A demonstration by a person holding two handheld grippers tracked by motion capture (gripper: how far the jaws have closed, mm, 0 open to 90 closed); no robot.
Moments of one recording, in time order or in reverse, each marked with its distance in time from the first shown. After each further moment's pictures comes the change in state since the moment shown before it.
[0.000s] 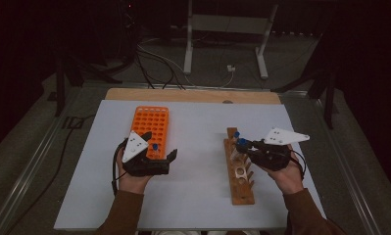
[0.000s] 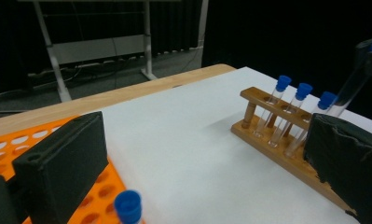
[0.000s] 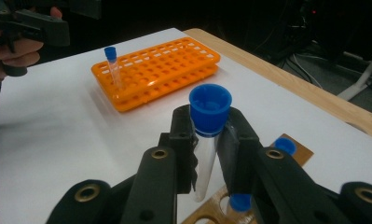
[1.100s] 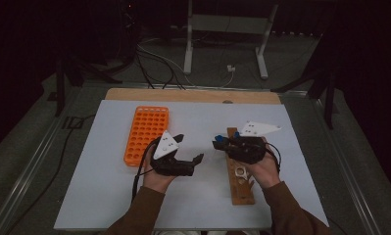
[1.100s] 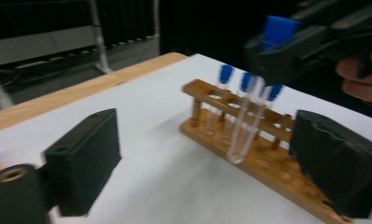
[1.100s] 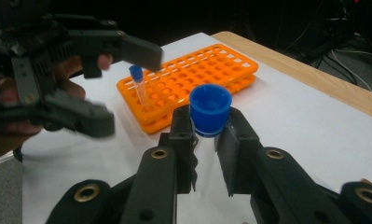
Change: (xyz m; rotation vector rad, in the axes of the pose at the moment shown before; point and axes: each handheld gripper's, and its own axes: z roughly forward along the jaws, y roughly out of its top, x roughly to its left) left arm -0.039 0.002 0.050 0.059 -0.193 0.067; right arm 0.015 0.019 0.052 0.005 0.116 0.045
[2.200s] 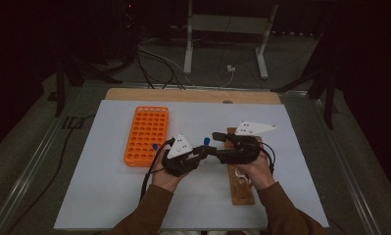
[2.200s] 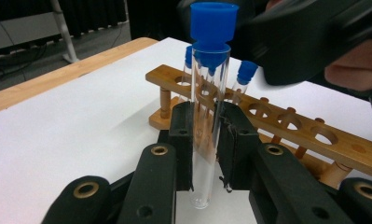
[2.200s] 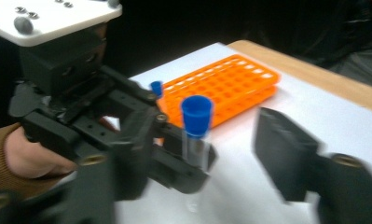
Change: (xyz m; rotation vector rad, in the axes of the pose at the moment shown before) left arm -0.006 -0.003 0.023 0.057 -0.085 0.030; right arm 0.008 0.006 0.007 -0.045 0.033 0.042
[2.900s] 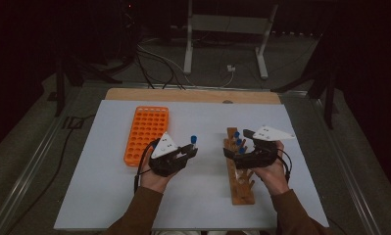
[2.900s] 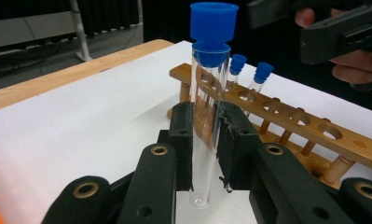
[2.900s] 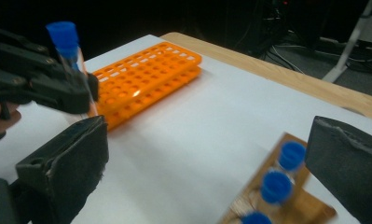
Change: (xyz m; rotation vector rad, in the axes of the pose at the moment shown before) left arm 0.015 -0.008 -0.030 -0.027 0.041 -0.052; right arm -0.020 -0.030 -0.035 -0.004 -0.246 0.034
